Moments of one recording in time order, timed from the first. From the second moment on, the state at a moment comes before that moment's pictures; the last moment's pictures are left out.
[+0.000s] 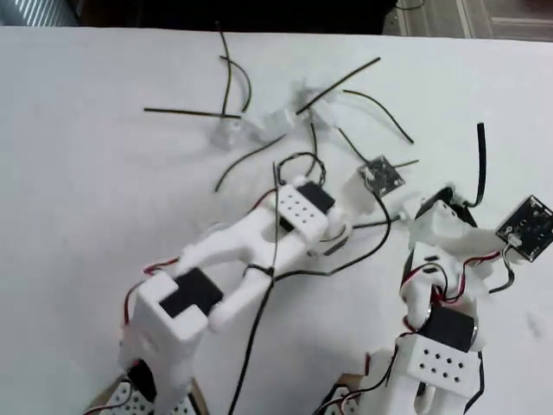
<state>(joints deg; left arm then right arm) 39.2 24.7 1.4 59.7 -11.2 17.3 -74.2 71.2 35.8 -21.1</state>
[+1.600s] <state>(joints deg) 14.5 -47.3 50.6 62.0 -11.6 13.3 -74.2 71.6 35.8 -18.7</state>
